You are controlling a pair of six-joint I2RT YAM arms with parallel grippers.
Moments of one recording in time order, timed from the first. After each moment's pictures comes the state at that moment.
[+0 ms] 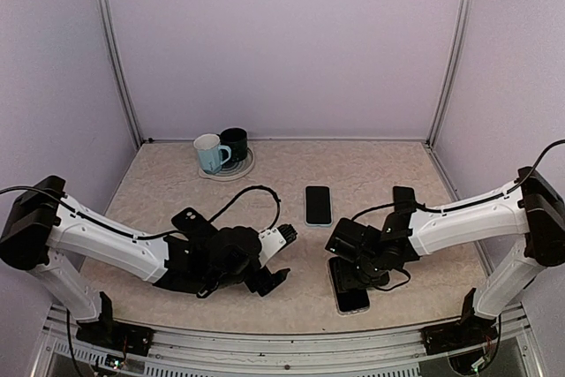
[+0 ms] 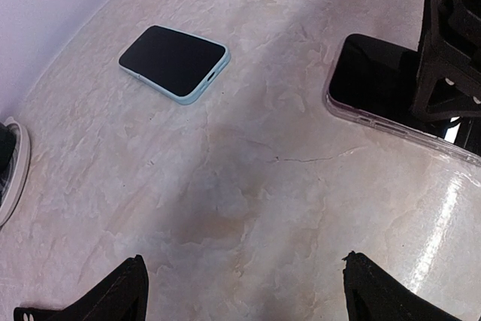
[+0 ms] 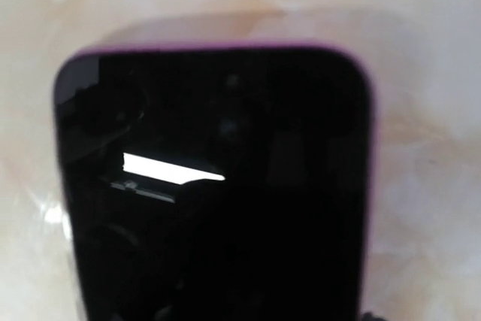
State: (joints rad) left arm -1.25 1.59 0.76 0.18 -0.42 0.05; right arm 1.11 1.57 0.87 -0.63 0.22 0.97
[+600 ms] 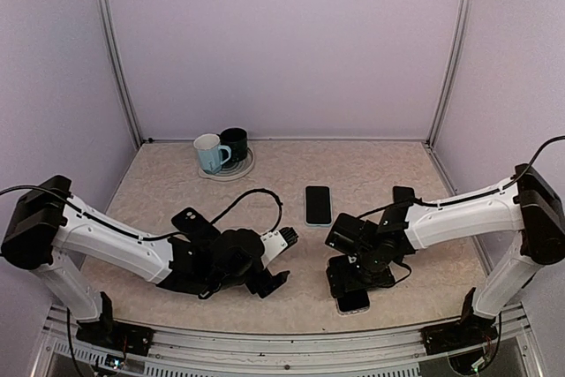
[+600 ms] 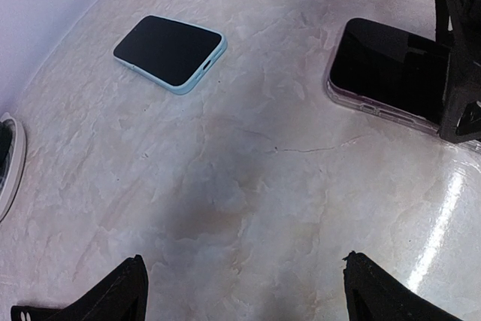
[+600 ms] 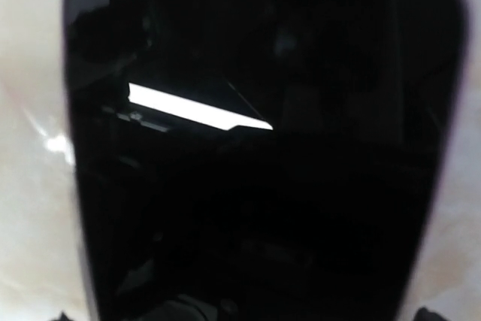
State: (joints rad) left arm -1.25 1.62 0.76 0.18 -0.43 0.05; right arm 1.07 1.60 0.91 -0.70 0.06 0.88
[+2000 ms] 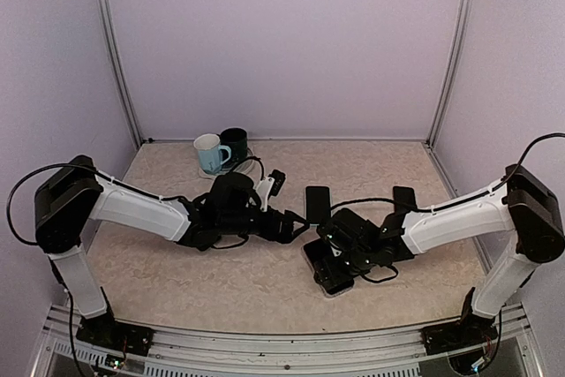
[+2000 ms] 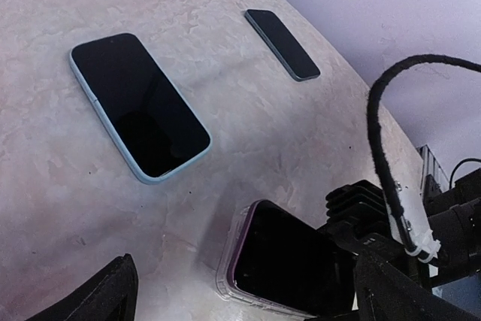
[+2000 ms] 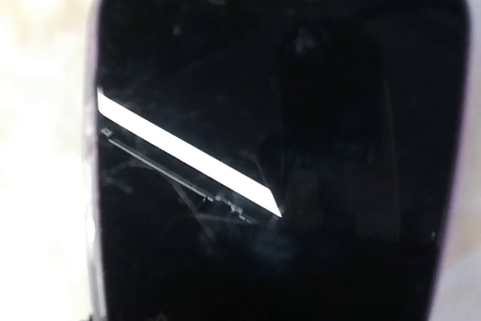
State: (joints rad) left arm -0.92 1.78 0.93 0.39 0.15 -0.43; right arm 1.05 1.64 0.85 -0.32 0.11 0.56
